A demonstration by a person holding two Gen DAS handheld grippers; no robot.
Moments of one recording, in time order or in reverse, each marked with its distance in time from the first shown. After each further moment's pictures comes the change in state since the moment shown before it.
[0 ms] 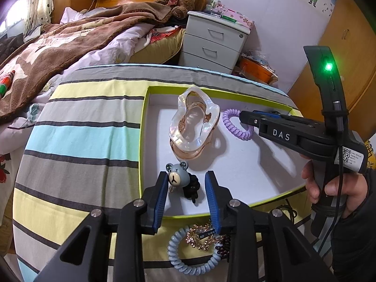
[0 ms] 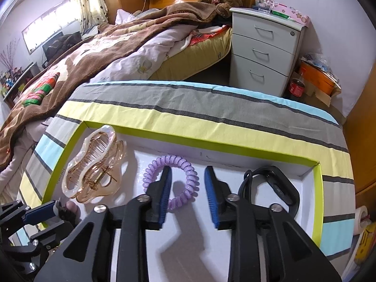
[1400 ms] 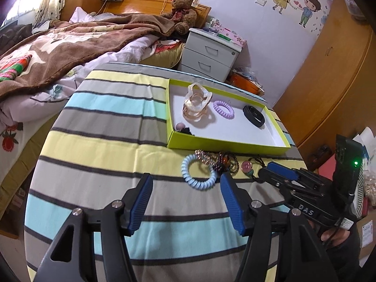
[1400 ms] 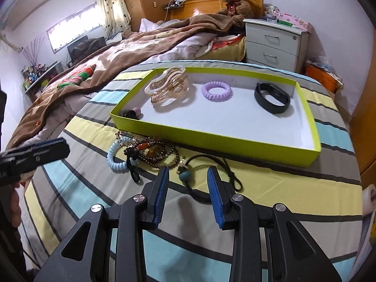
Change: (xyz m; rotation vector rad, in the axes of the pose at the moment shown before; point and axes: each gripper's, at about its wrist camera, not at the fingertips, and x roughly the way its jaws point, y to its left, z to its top) left arm -0.092 0.030 -0.079 -0.063 -0.093 -0.085; right arm -0.085 0.039 -0.127 -0.037 -0.078 0.105
